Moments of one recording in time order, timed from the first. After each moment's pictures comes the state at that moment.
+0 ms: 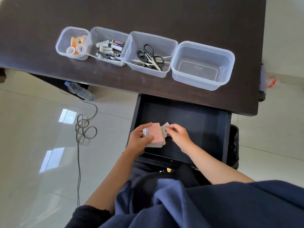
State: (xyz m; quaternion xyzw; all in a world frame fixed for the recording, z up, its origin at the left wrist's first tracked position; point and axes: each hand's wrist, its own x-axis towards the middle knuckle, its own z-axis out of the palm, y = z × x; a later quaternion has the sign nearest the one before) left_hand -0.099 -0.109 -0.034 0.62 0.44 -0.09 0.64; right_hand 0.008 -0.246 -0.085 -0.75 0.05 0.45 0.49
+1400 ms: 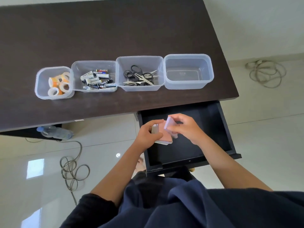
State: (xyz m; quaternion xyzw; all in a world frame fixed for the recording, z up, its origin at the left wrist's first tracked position) left_hand -0.052 -0.026 -0.014 0.73 0.18 -0.20 0.63; right_hand 0.004 -0.205 -0.003 -0.77 0.03 0.33 0.55
